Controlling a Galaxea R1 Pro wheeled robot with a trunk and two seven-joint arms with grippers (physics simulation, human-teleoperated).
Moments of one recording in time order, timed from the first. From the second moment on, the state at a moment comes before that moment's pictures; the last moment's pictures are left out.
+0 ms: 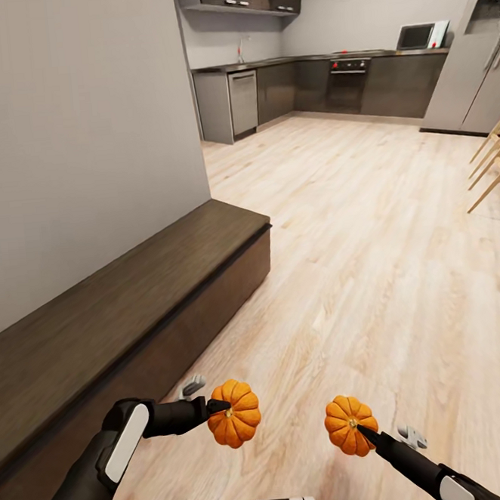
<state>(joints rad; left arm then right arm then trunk) -0.48 0.13 -0.13 -1.04 0.61 0.98 -0.35 -0.53 -0.22 0.09 -0.12 -0.78 0.02 0.72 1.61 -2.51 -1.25</state>
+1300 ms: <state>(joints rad) -0.47 0.09 -0.13 -1.04 0.60 0.97 -0.15 -0.53 -0.22 0.09 -0.11 -0.78 0.02 0.66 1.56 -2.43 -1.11</state>
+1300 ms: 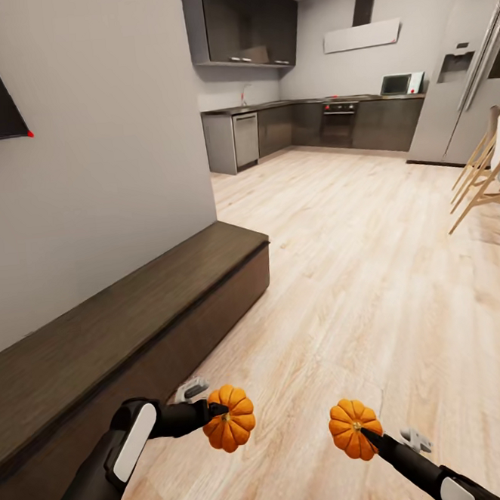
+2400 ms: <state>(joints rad) -0.47 0.09 -0.14 -1.04 0.60 0.97 -0.10 -0.53 -0.22 0.09 -0.11 -0.78 0.01 0.64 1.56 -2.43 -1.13</state>
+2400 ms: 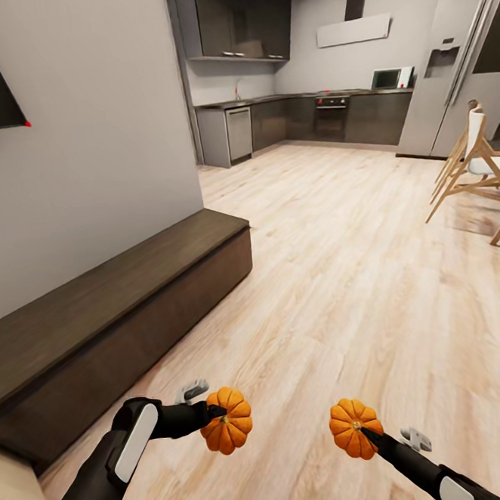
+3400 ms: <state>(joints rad) -0.47 0.07 -0.16 -1.04 0.61 0.97 -0.10 -0.53 -0.21 0.09 -0.12 -0.78 0.01 0.64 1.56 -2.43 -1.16</state>
